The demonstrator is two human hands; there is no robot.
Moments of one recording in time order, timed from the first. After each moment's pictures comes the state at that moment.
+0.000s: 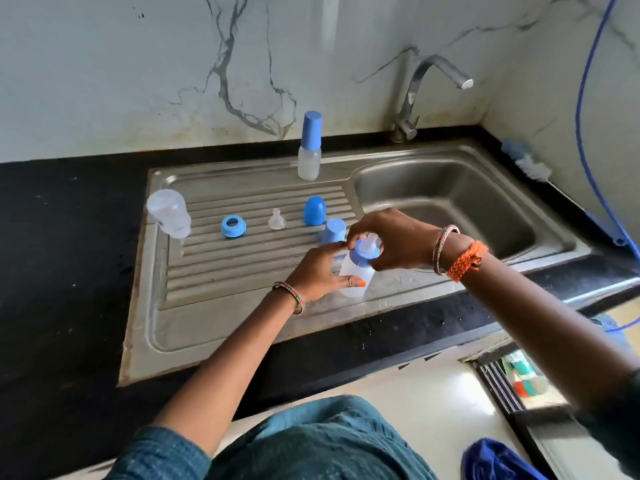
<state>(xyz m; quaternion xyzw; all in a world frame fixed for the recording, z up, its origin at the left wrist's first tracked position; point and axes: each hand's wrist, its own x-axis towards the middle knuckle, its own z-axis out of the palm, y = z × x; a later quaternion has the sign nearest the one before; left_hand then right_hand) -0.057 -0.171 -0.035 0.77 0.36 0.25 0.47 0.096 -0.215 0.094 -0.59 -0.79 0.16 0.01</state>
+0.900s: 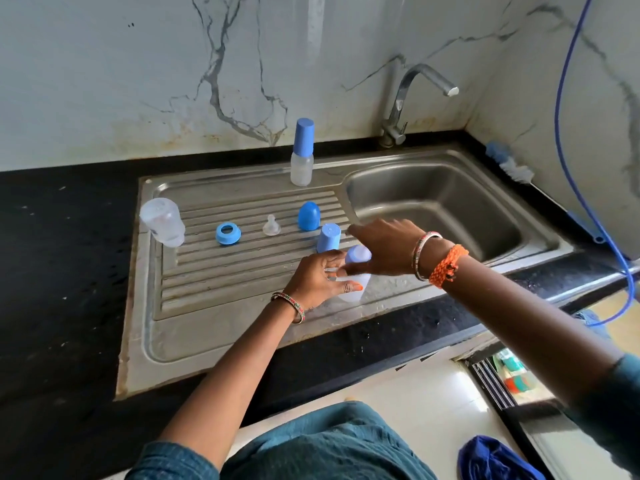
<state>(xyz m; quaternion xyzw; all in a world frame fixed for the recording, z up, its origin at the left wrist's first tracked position) -0.057 -0.173 -0.044 0.72 0.35 0.28 0.53 0.092 -0.210 0.078 -0.64 -0.76 0.04 -0.10</state>
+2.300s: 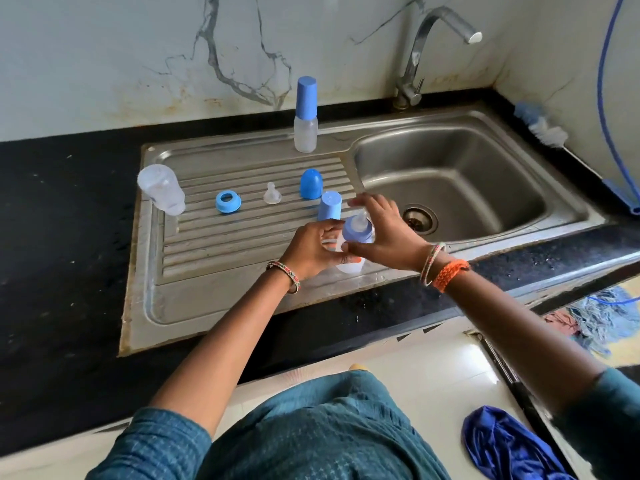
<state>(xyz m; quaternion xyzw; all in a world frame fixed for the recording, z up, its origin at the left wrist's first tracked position) -0.053 -0.178 -0.037 0.71 0.38 0.28 0.52 0.107 -0.230 0.022 -0.64 -0.70 0.22 0.23</state>
